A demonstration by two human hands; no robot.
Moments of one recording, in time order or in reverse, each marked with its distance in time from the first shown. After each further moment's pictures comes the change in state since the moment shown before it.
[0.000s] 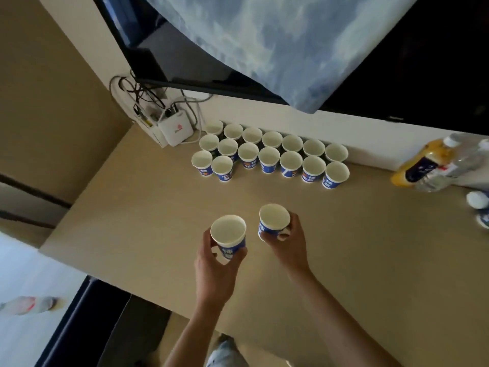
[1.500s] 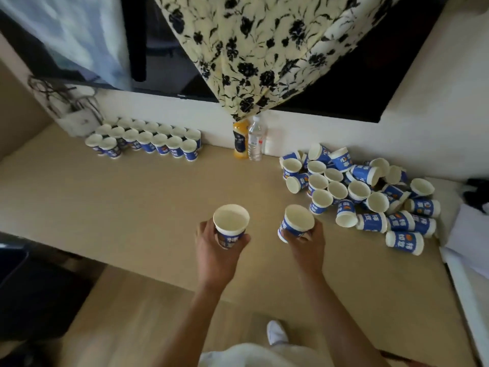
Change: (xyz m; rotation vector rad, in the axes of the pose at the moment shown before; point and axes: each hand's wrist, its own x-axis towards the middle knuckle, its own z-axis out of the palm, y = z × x) left_hand -0.409 0.166 0.309 -0.082 0.000 0.223; right_hand -0.133 0.047 -0.570 0.118 0.279 -0.088
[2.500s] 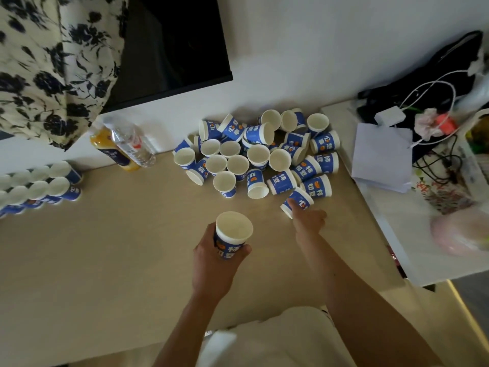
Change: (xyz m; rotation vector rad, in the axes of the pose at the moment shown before) left_hand -0.037 0.061 0.197 0.169 -0.552 0.069; right_hand 0.148 0.072 -0.196 -0.065 0.550 0.767
